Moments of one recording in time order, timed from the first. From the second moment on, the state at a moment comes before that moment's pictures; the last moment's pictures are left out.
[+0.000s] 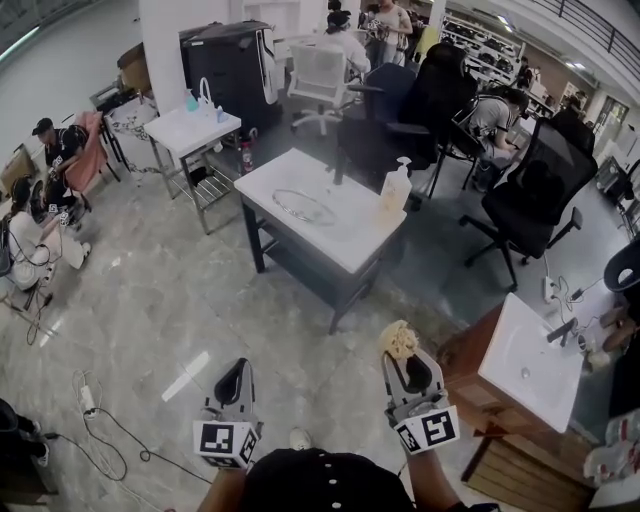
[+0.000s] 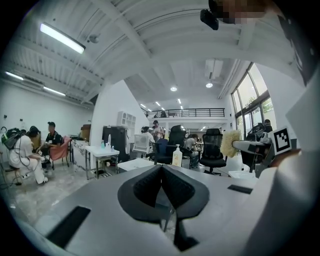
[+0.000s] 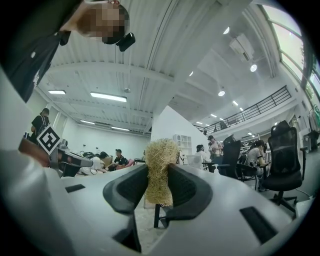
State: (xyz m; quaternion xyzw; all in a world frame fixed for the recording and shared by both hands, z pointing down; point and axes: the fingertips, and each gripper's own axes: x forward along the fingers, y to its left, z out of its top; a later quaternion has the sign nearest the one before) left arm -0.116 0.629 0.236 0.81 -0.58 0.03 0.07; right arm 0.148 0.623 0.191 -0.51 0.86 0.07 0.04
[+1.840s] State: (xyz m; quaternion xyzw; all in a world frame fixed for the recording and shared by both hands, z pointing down) left arm -0.057 0.315 0.246 0.80 -0.60 0.05 0.06; right arm 0.200 0.298 0.201 -0.49 0.87 0.06 0.05
